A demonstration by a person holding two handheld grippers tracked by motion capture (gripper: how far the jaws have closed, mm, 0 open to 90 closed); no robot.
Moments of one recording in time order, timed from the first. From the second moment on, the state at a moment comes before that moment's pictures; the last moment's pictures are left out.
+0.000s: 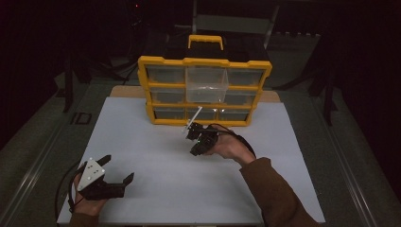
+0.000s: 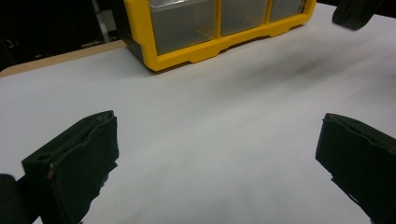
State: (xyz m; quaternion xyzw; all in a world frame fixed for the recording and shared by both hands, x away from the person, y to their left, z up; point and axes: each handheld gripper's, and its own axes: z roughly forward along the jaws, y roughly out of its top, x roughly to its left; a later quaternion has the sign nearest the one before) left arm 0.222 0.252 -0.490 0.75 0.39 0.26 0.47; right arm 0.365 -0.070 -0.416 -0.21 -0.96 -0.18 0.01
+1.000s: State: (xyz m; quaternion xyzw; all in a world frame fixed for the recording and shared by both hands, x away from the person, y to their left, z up) left arm 0.222 0.252 -0.490 0.75 0.39 0.27 0.47; right arm 0.374 -0.090 -0.340 -0.21 -0.95 -0.23 -0.01
